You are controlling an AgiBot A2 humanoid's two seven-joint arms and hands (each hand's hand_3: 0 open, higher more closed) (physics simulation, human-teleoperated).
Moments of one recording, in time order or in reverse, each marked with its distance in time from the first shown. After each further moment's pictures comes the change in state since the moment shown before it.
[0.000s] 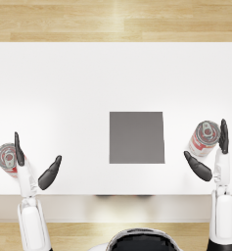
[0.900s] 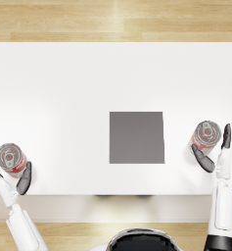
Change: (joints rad) left arm -0.086 0.112 -0.225 0.405 0.010 0.000 0.000; right arm -0.021 -0.051 -0.023 -0.457 0.011 0.000 0.000
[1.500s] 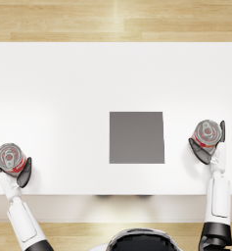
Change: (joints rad) left arm 0.135 -0.043 0.050 0.329 0.000 0.000 -0.028; right arm 0.145 -0.038 0.035 -0.314 0.000 0.017 0.001
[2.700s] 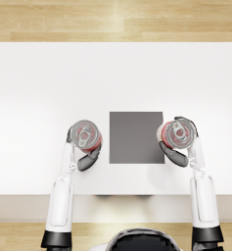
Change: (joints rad) left arm 0.139 0.048 0.575 -0.315 0.001 -0.030 0.024; right arm 0.001 -0.063 0.166 0.448 0.001 0.056 0.007
